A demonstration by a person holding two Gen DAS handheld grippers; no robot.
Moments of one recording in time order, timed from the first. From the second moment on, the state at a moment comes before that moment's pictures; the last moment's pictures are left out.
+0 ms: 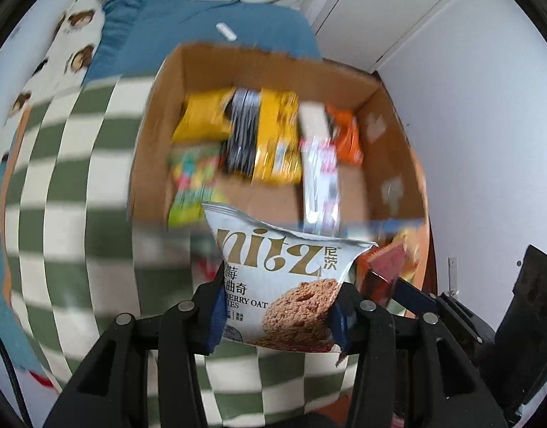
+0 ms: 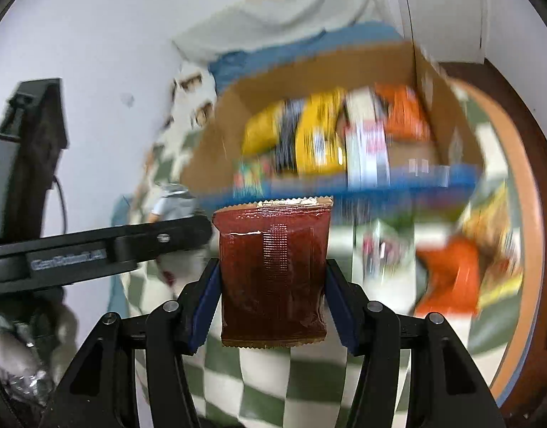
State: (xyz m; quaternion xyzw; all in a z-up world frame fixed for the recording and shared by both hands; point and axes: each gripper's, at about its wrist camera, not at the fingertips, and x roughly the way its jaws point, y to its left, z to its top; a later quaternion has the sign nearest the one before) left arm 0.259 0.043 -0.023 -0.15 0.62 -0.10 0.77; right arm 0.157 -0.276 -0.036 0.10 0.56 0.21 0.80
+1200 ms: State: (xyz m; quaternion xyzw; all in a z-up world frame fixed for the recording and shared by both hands) left arm 0.377 0.039 -0.121 -0.12 0.68 -0.02 0.72; right arm 0.322 -0.268 -0.135 0.00 0.67 0.12 0.73
